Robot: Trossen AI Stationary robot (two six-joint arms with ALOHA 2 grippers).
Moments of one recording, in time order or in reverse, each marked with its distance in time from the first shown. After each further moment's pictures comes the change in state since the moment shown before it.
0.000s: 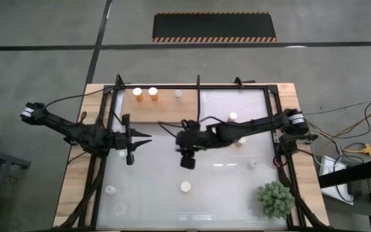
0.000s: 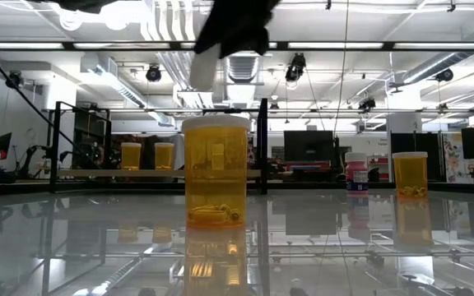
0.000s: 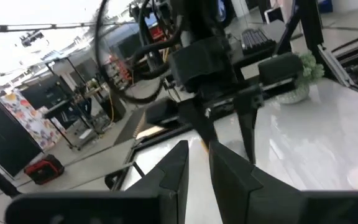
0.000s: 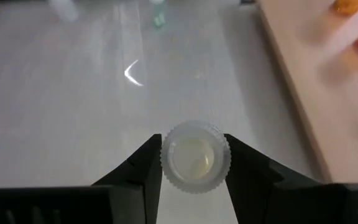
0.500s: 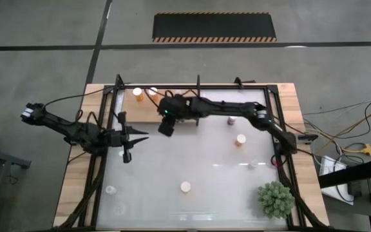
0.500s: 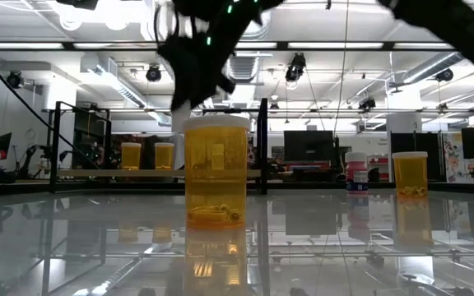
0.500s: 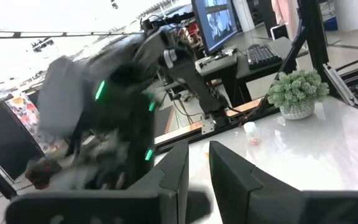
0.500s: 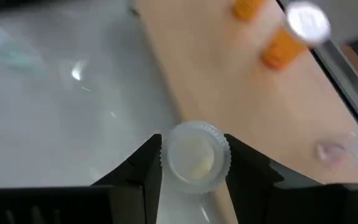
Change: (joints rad) left arm 0.000 -0.060 -0.001 0.002 -0.004 -0.006; right arm -0.266 0.409 0.552 -0.242 0.008 -0.042
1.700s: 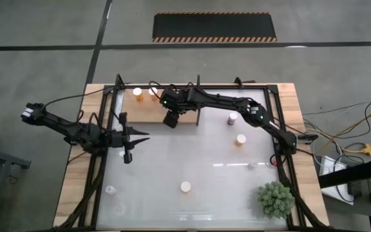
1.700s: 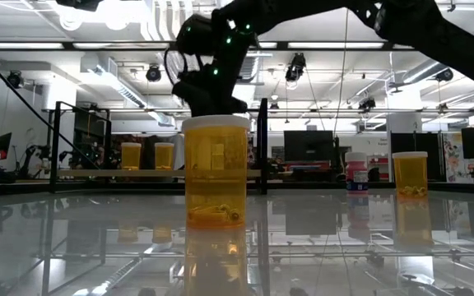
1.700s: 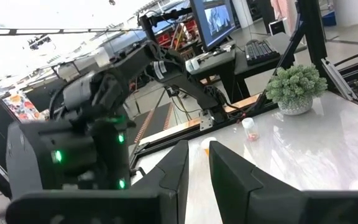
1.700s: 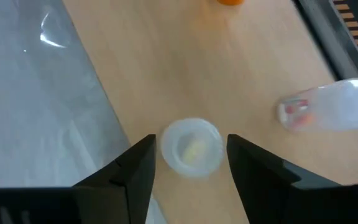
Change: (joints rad) left arm 0.000 0.014 0.000 -0.006 0.000 -0.004; right arm -0.102 0.099 0.111 -0.188 -0.003 -0.010
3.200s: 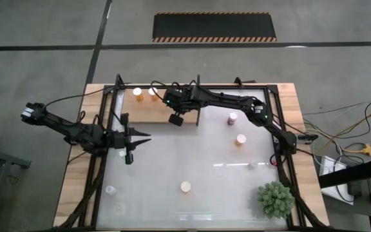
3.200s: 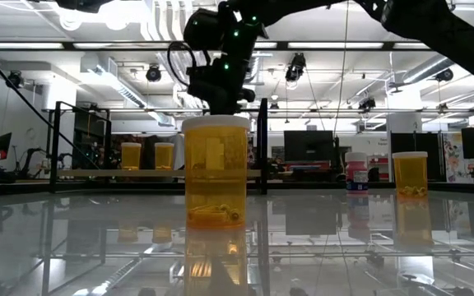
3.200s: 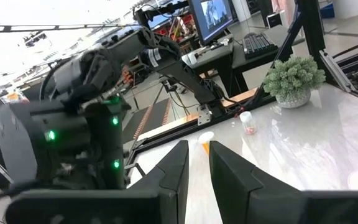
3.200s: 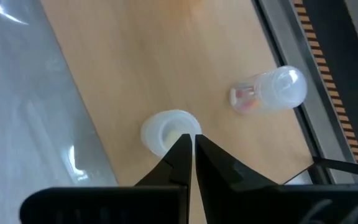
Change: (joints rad) left arm 0.000 0.026 -0.001 0.000 0.000 0.001; right arm 0.003 -0.062 -0.052 -0.053 0.106 -0.100
